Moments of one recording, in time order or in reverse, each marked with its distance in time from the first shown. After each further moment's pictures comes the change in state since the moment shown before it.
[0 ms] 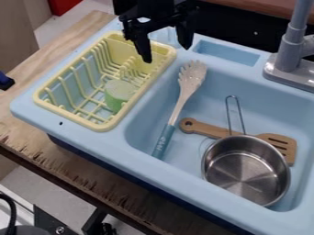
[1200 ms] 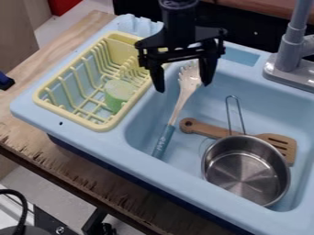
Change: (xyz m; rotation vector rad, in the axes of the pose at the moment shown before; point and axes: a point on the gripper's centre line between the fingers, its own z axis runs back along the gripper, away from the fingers) arm -0.061 -0.003 -0.016 0.021 -0.021 -0.320
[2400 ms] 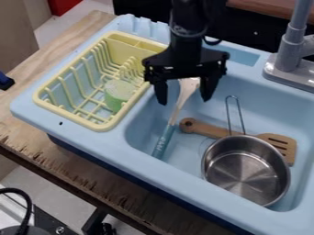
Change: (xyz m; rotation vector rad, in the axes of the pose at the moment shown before) arm 0.008 0.009 -0.028 0.062 -0.074 0.002
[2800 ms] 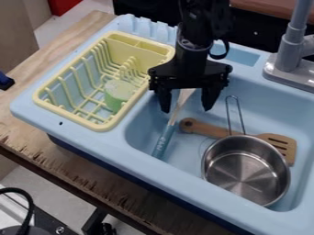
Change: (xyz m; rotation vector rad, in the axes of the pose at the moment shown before) arm 0.004 0.001 -0.016 0.043 -0.009 0.015
